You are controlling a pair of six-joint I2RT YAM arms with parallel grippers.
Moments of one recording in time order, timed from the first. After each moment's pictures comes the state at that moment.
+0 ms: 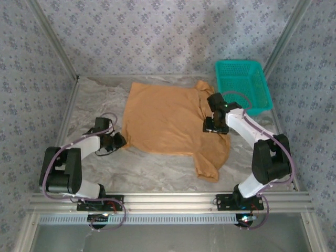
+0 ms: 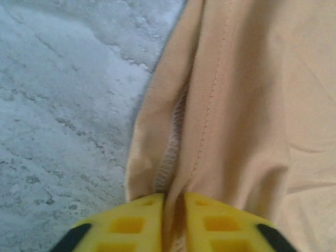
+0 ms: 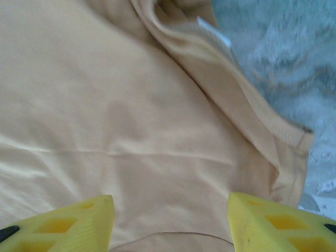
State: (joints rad) left arm -0.08 1.45 0.61 -0.30 0.31 -0.58; right arm 0.32 1.58 1.14 -0.88 0.06 0.43
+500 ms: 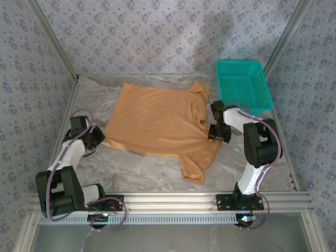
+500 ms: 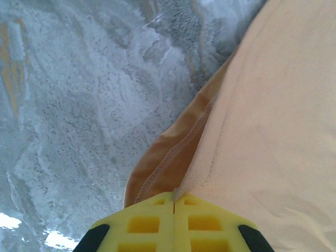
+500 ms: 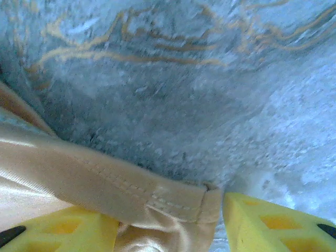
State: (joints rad) left arm 0.19 1.22 0.64 -0.41 0.22 -0.56; right arm 0.22 1.79 1.11 -0.85 0.05 0.46
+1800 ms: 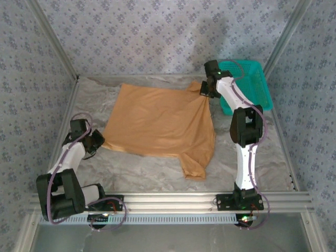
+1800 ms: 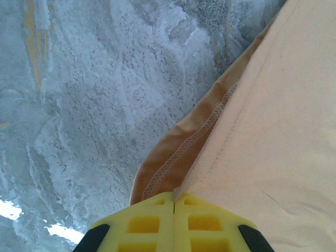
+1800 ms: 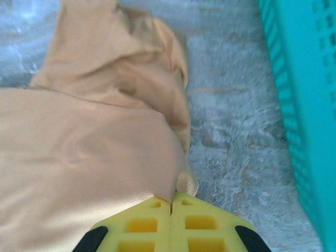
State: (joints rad) left arm 0.21 1.19 0.60 -0.43 0.21 -0.58; right arm 0.22 2.19 2.02 -0.92 0.12 0.42
